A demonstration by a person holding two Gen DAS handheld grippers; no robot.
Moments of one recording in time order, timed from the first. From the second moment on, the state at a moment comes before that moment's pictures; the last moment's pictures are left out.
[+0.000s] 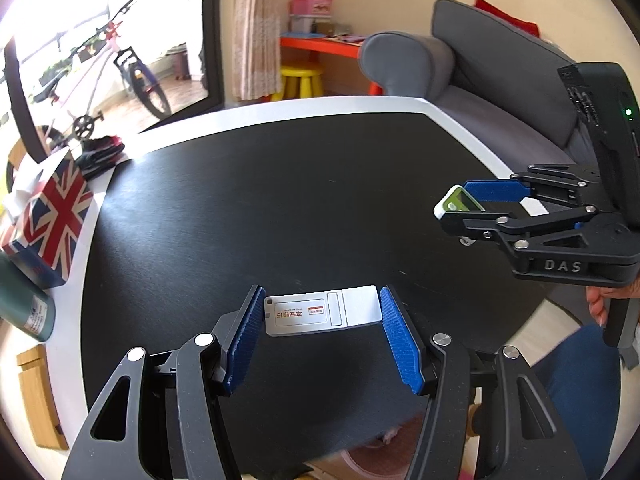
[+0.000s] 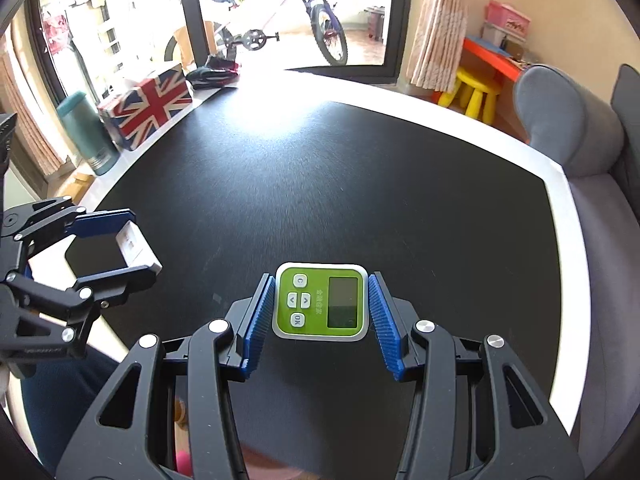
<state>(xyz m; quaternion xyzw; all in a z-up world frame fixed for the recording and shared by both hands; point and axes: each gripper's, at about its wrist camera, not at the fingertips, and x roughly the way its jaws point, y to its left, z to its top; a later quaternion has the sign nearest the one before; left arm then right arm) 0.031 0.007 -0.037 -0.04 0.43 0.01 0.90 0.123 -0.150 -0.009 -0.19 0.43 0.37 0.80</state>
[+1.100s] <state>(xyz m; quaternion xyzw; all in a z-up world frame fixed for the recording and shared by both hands) -0.074 -0.047 -0.064 -0.06 0.45 -0.02 0.89 -0.023 -0.228 -0.061 -0.17 0.47 0.42 0.75</state>
